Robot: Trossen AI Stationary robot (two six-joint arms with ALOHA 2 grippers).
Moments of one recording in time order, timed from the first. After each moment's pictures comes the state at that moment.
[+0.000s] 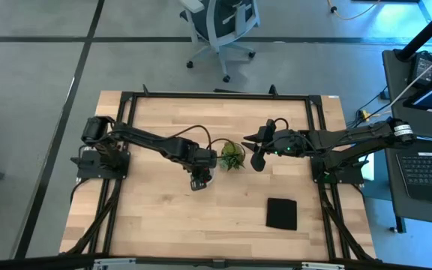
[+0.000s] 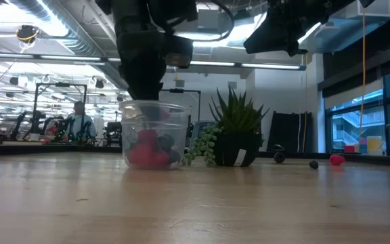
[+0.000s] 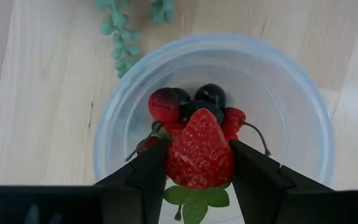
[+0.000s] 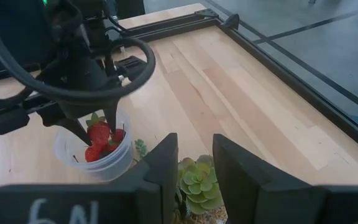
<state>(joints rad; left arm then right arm) -0.08 1.76 1.24 -0.73 -0.04 -0.33 0.09 1.17 0.81 -0.13 0.39 0.28</state>
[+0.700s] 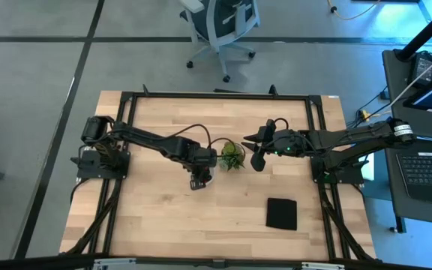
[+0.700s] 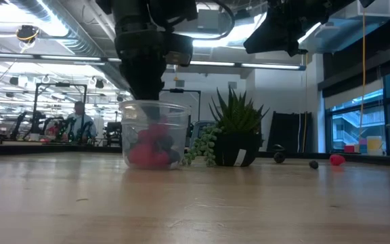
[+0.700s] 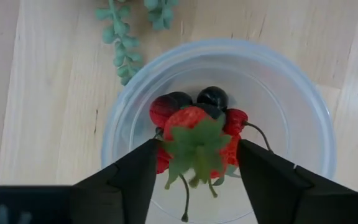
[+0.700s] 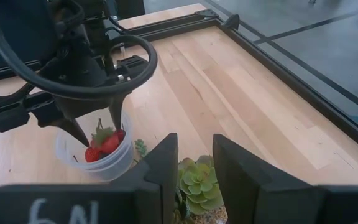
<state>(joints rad) -0.07 1.75 1.24 -0.73 -0.03 -0.28 0.09 1.17 0.81 -0.12 0.39 0.28</state>
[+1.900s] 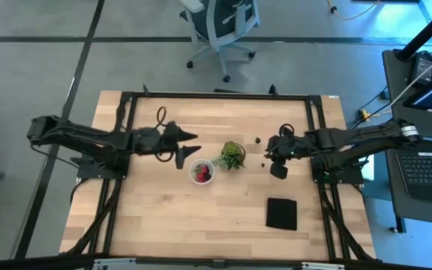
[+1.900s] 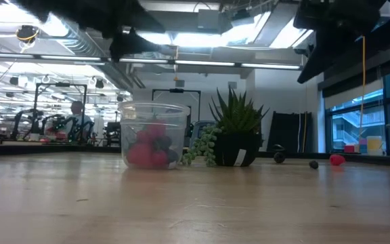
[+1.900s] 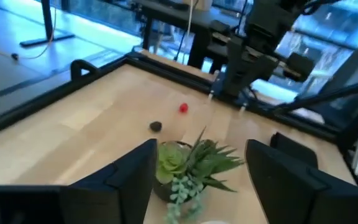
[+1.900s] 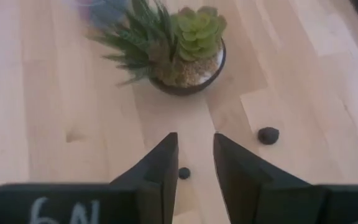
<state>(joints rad) -0.02 1.06 0.57 0.27 -0.28 -0.34 0.10 1.05 0.81 -0.68 0.24 0.27</state>
